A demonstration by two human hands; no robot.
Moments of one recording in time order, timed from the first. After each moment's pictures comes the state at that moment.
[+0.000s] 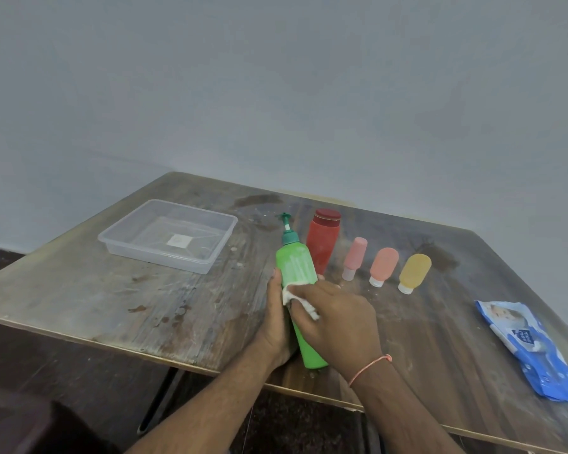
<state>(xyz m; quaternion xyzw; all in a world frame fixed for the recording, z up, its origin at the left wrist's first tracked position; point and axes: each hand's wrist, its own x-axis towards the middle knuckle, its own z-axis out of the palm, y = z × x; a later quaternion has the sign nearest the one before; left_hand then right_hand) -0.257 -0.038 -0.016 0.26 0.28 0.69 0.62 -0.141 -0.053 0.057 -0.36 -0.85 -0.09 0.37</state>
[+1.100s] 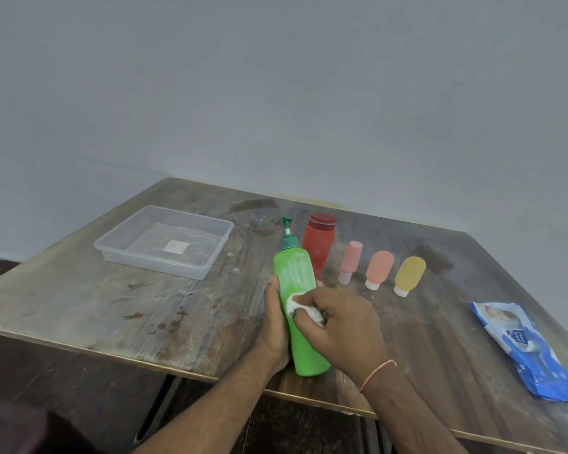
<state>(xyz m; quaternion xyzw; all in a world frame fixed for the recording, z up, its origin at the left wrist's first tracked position) -0.250 -0.046 0.000 0.23 0.31 0.69 0.61 -0.124 -0.050 0.057 -0.38 -0.83 0.04 0.39</state>
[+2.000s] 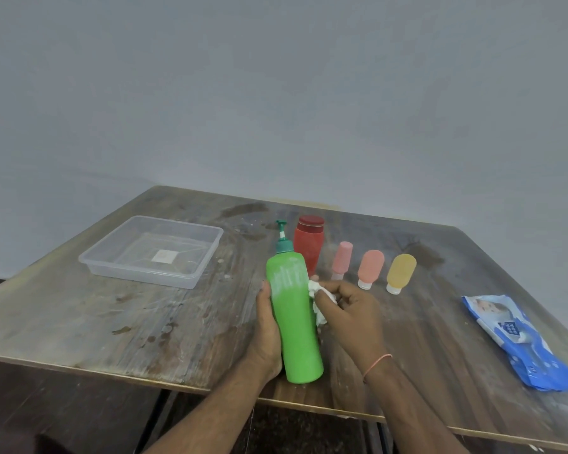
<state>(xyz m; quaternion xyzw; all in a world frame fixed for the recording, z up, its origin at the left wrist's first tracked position) -0.247 -0.048 0.005 0.26 0.35 0.68 0.59 -0.109 -0.013 0.037 -0.42 -0.66 0.36 0.52</state>
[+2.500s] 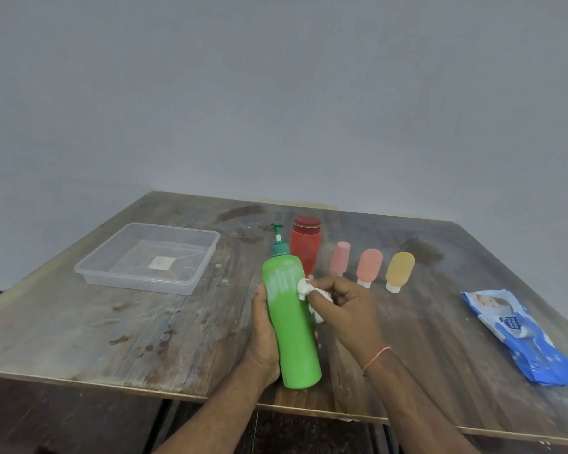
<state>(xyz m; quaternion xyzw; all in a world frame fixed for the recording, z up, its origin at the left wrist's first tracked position) -0.248 -0.047 0.003 0.26 0.32 0.67 0.62 -0.115 -0.005 0.040 -0.35 -0.65 0.41 0.53</state>
